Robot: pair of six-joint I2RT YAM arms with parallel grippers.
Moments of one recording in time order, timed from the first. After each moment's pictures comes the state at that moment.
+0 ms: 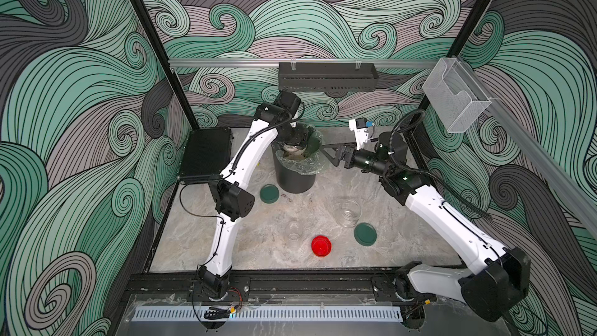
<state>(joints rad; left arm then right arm) -0.49 2.17 2.54 -1.39 0.01 -0.31 0.46 1.26 1.11 -0.04 -0.53 0.55</state>
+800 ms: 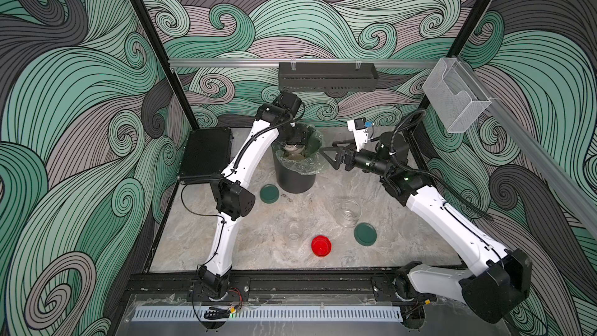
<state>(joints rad) -0.49 2.22 2.57 -1.38 -0.03 -0.39 0.46 1.25 1.11 -0.02 -0.56 0.32</state>
